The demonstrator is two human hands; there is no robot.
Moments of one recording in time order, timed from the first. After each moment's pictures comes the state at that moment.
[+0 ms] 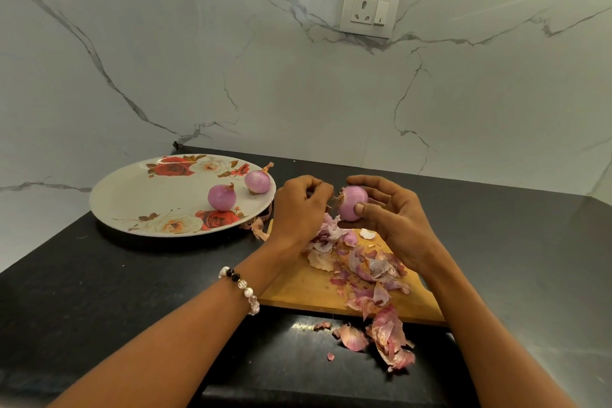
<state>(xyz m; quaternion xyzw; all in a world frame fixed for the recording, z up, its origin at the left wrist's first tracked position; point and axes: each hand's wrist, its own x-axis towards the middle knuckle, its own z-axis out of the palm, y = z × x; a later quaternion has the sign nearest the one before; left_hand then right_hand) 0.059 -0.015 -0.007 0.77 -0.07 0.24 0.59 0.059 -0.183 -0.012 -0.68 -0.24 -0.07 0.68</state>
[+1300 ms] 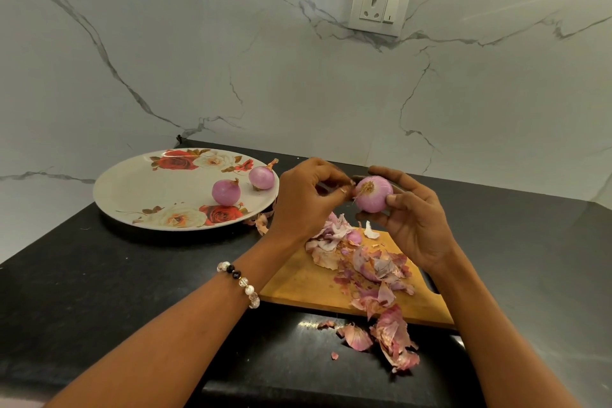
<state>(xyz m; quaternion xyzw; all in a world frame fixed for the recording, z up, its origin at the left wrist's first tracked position) 0.060 -0.005 -0.001 0.75 -0.22 0.34 0.52 0.062 -0.188 -0.004 -0.56 -0.23 -0.01 0.79</state>
